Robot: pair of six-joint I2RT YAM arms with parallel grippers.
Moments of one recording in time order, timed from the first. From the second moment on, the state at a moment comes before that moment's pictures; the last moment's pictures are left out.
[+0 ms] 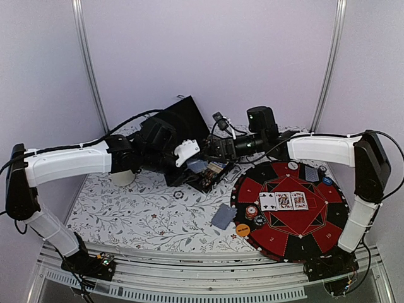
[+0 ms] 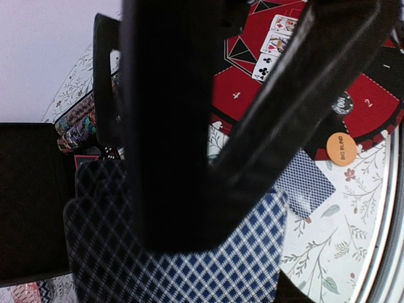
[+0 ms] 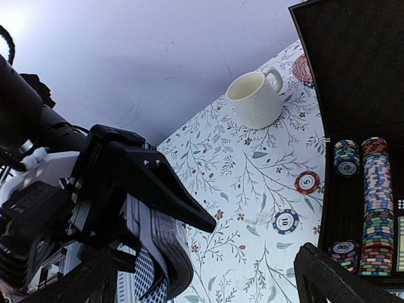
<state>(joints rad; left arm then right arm) -0.88 1.54 1.20 -0.39 0.06 0.36 0.69 1.80 1.31 0.08 -0.81 0.33</state>
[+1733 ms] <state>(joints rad) -0.88 1.54 1.18 -0.38 0.05 0.36 0.74 1.82 1.44 -0.23 -0.65 0.17</state>
